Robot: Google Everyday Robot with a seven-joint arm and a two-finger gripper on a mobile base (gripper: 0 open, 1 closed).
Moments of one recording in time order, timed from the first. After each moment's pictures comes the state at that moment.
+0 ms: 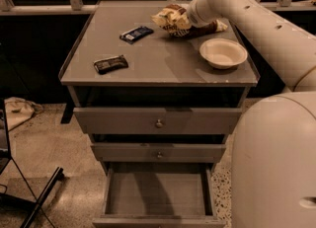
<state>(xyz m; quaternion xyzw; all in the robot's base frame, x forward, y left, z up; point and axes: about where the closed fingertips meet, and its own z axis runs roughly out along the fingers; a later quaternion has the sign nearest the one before) 0.862 -0.126 0.902 -0.38 0.79 -0.03 0.48</state>
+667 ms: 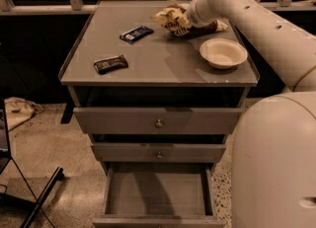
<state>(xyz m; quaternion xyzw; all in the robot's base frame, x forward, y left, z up) 0.862 -0.126 0.902 -0.38 0.79 -0.03 0.48</state>
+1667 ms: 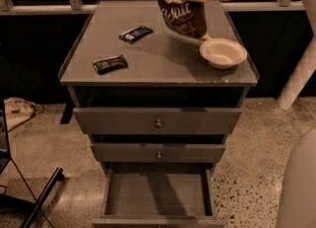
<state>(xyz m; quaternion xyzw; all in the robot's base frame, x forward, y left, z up) 0.766 -0.120 1.023 -0.46 0.69 0.12 0.54</state>
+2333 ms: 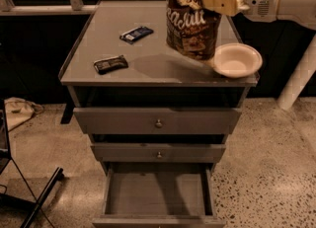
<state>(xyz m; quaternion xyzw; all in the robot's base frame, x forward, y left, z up) 0.652 -0.145 1.045 -0.41 0.65 0.24 0.60</state>
